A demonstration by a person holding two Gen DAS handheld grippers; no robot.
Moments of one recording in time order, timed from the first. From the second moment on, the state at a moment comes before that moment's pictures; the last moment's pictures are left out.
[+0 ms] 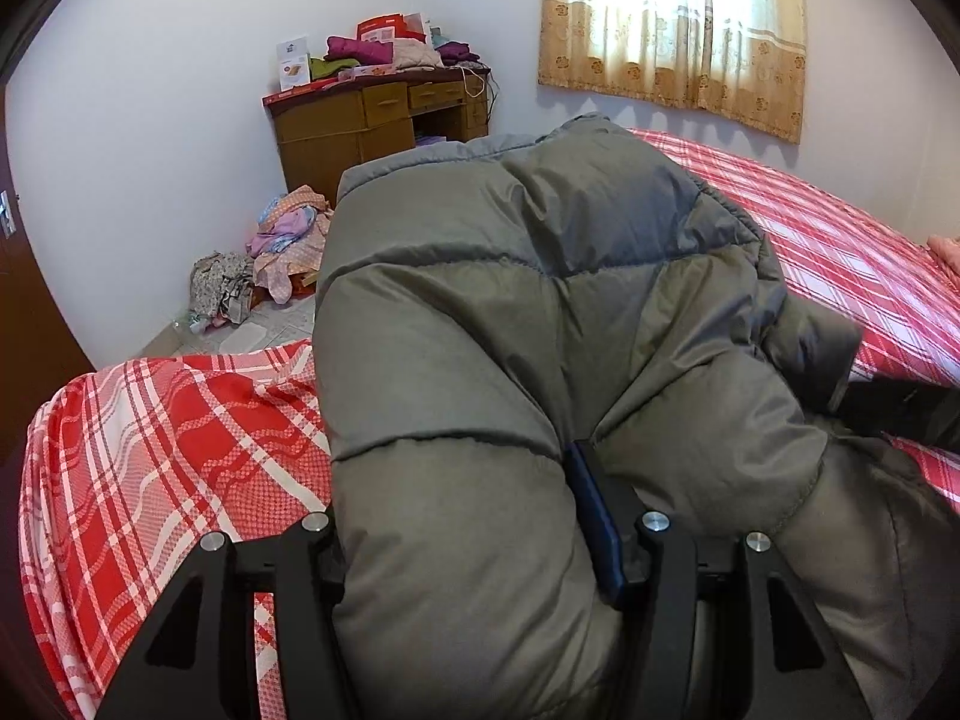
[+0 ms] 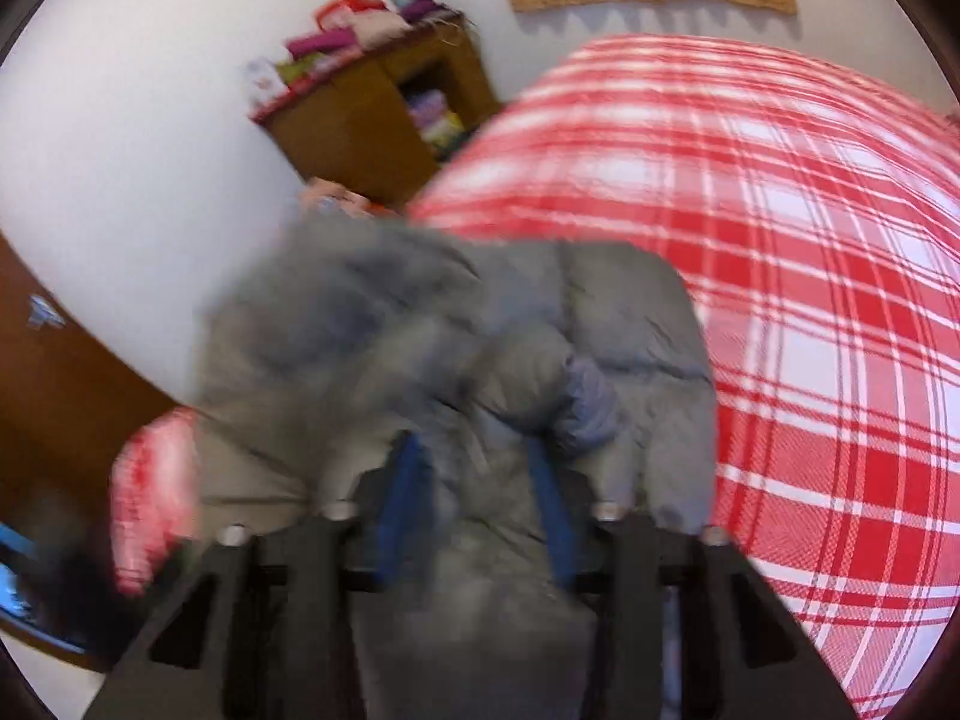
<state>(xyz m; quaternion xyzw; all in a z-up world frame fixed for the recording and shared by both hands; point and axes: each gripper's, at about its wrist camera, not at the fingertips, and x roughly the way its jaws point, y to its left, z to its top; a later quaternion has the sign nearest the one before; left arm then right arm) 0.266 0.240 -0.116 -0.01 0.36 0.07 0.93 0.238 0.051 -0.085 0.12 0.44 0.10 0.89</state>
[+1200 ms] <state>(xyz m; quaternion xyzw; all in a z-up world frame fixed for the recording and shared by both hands) 0.305 0.223 -0.136 0.03 0.36 0.14 0.92 0.239 0.053 -0.121 0.04 0.38 0.07 0.92</state>
